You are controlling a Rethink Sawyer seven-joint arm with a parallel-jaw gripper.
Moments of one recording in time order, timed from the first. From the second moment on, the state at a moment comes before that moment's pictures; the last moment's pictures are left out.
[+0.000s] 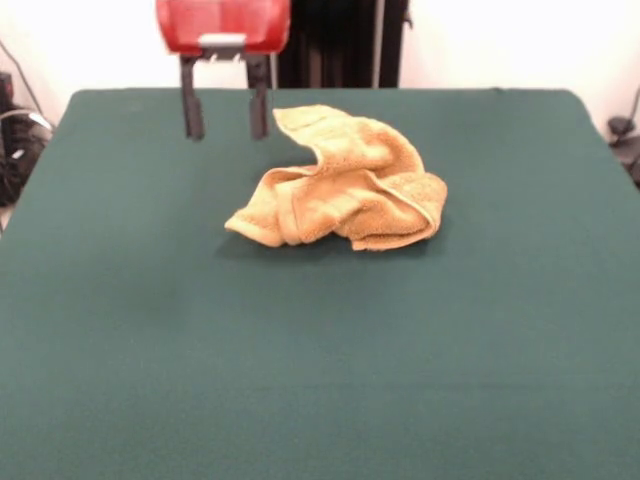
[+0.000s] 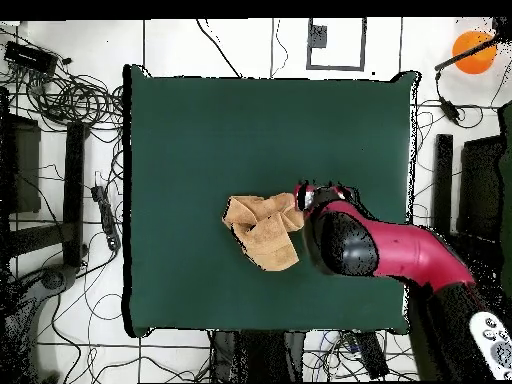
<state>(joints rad) -0.72 -0.81 0.43 1.87 -0.37 0.21 1.70</state>
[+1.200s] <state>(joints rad) -0.29 -0.83 0.21 1.84 -0.42 0.64 1.70</state>
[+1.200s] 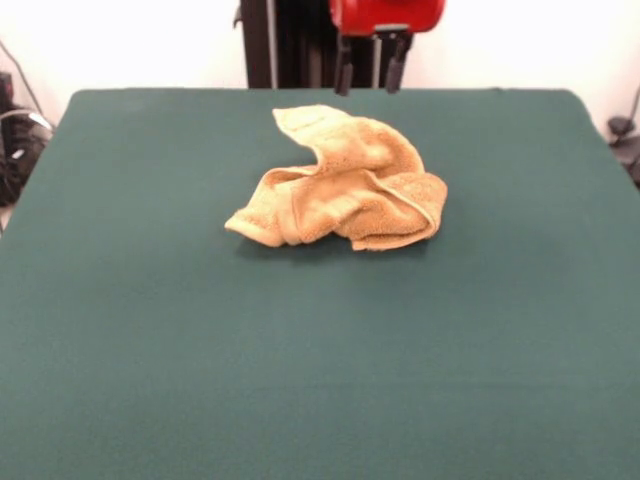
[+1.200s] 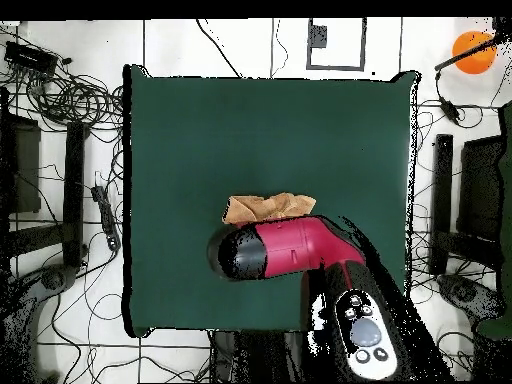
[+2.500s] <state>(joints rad) -0.35 -0.83 0.19 1.79 -0.42 0.64 1.70</state>
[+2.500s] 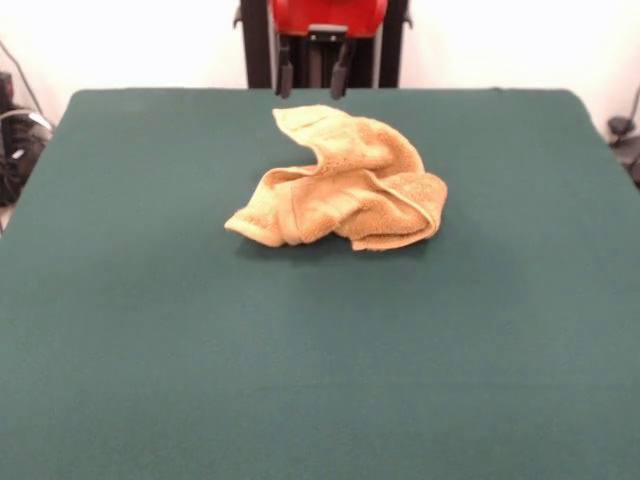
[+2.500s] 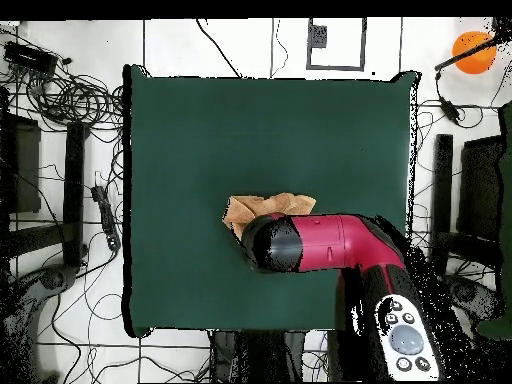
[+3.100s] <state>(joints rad) -0.35 -0.83 0.18 1.79 -0.42 0.64 1.70</state>
